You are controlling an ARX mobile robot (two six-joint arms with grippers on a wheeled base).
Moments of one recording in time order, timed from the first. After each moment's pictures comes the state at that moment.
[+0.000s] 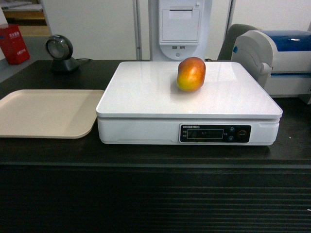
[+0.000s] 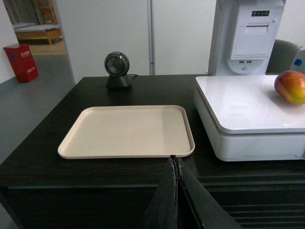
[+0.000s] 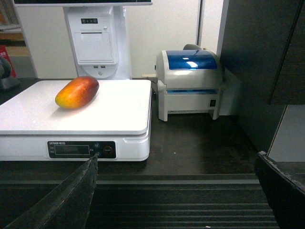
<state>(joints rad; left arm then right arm) 0.00 0.20 0.01 0.19 0.00 0.00 0.00 0.01 0.01 0.00 0.00 0.00</state>
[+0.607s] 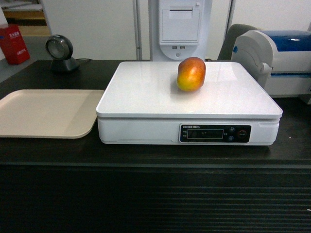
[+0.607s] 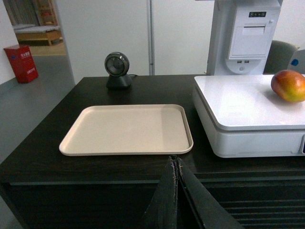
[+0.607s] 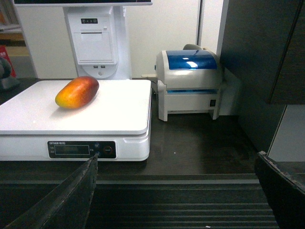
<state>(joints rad) 0.00 0.01 0.01 0.00 0.00 0.00 0.00 0.01 0.01 0.00 0.00 0.00</state>
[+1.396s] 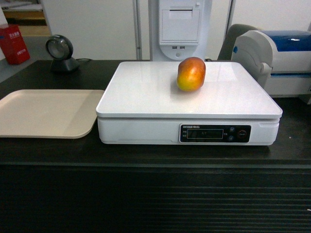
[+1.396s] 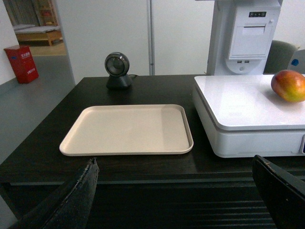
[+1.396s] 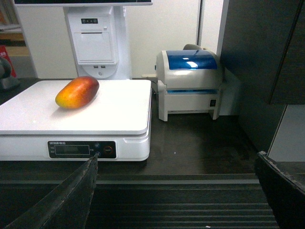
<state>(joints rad) 0.00 0.01 0.01 0.00 0.00 0.00 0.00 0.01 0.01 0.00 0.00 0.00</state>
